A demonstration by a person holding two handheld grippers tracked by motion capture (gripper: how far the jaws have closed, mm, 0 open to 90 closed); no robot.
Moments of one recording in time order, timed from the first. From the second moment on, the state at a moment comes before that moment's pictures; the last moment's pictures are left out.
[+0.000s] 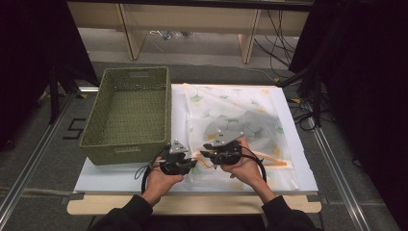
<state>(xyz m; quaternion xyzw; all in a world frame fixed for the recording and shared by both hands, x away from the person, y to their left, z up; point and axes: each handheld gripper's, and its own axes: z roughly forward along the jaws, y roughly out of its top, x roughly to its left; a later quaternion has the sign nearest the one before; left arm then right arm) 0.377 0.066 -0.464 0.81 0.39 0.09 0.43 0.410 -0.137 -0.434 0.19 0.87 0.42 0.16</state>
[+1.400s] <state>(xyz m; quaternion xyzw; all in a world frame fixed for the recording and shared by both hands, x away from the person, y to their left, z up) 0.360 0.062 -0.469 0.82 0.40 0.09 0.41 0.413 -0.117 -0.437 0.20 0.88 0.41 0.14</state>
